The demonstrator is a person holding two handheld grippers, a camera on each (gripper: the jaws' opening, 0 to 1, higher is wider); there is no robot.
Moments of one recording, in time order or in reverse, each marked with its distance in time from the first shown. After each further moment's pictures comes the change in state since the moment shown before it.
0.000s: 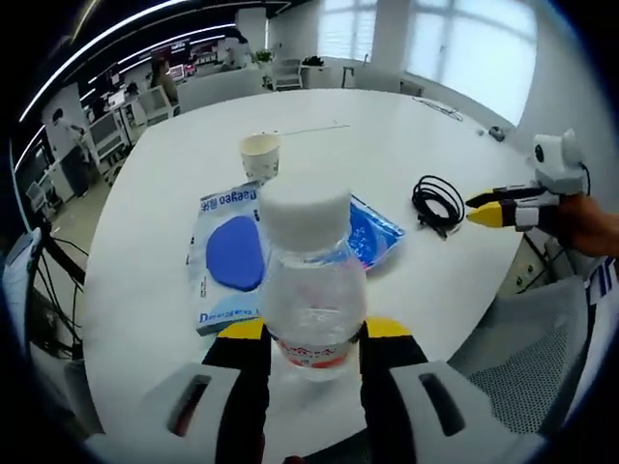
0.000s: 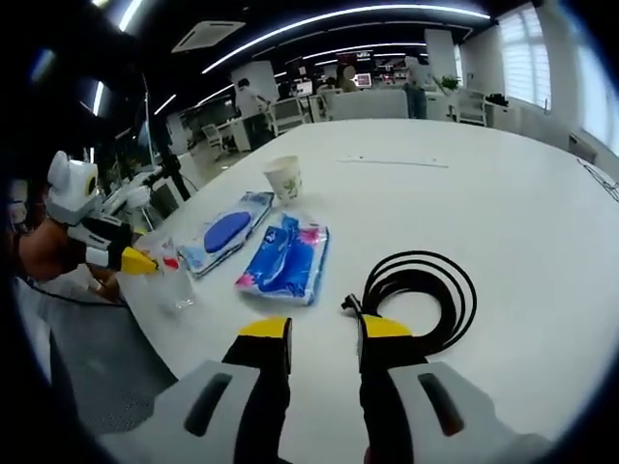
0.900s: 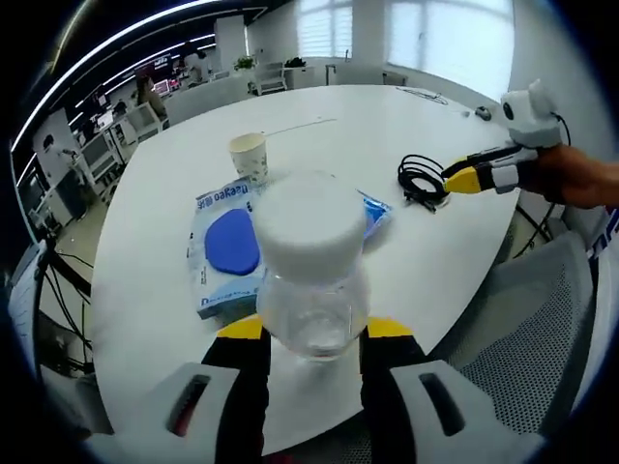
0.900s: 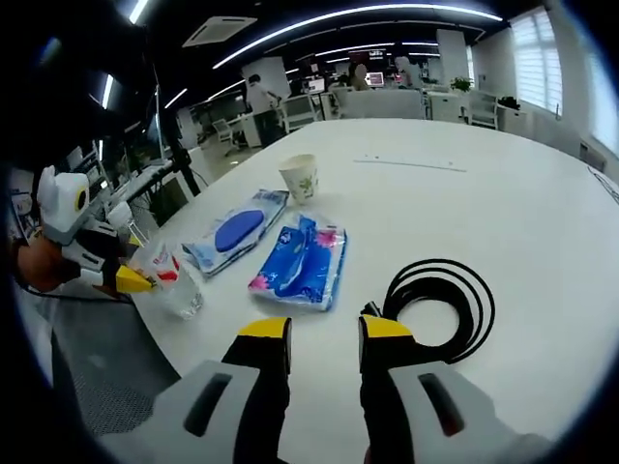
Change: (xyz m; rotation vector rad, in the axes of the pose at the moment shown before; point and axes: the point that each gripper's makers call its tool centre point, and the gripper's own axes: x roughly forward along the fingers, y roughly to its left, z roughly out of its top) left arm -0.014 -0.004 -0.021 0.074 0.004 0.000; right arm 0.008 0.017 0.006 -0.027 0.007 0.034
